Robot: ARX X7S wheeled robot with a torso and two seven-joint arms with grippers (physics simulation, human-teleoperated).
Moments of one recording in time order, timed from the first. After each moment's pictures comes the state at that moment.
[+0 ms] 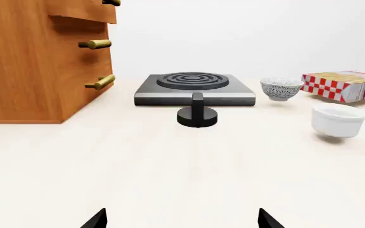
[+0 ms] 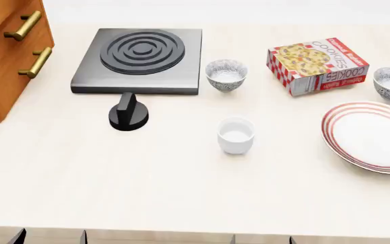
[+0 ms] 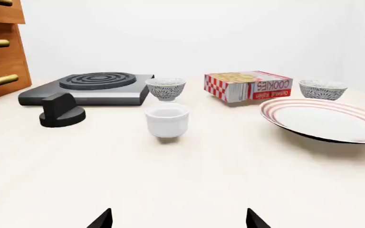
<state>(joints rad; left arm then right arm) 0.00 0.00 0.00 0.00 0.00 0.00 0.00 0.00 0.00 0.00 0.00 0.00 0.00 0.00</state>
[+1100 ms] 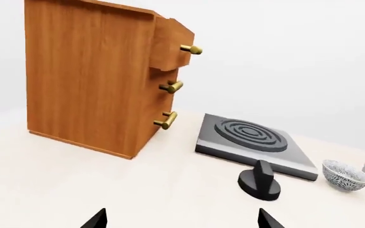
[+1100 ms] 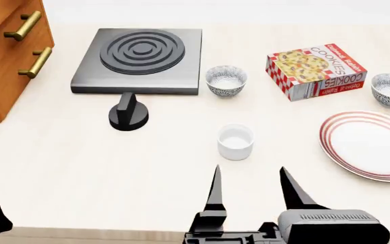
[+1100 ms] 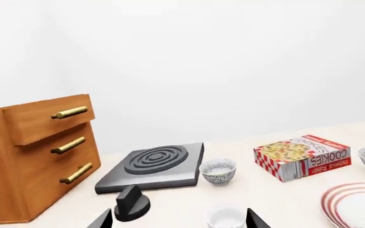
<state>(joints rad) -0.12 -0.23 -0.22 0.33 -0.42 -0.42 -0.13 0.12 0.12 -0.05 -0.56 0.37 0.48 0.10</state>
